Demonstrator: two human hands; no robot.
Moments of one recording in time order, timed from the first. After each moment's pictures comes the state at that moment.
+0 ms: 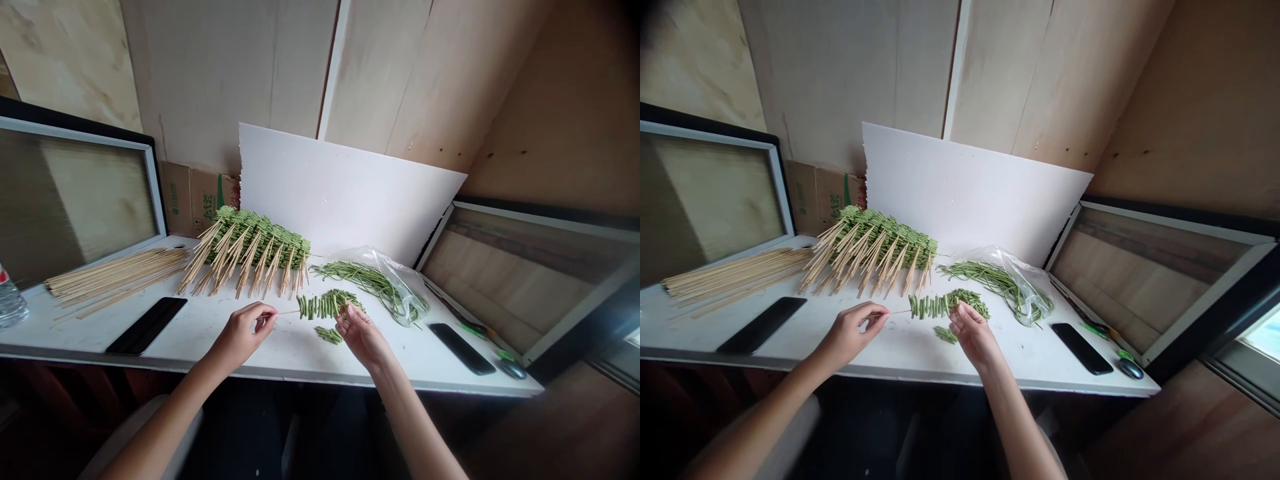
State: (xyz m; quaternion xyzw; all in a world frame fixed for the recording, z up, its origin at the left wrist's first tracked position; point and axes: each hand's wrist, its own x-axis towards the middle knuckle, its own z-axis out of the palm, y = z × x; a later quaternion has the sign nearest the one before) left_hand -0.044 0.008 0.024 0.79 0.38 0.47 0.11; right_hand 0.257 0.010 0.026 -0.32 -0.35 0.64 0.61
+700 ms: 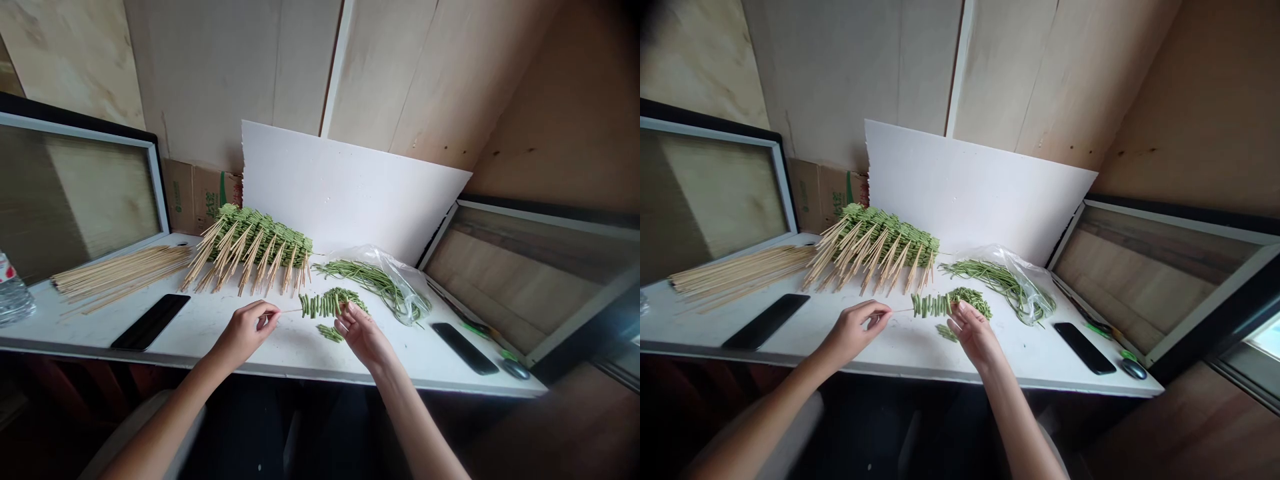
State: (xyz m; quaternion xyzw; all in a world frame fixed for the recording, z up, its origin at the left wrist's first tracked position) left_hand -0.043 0.008 0.023 0.79 0.38 0.47 0.11; right_hand 0.253 0.007 0.031 -0.32 -0.35 0.65 0.59
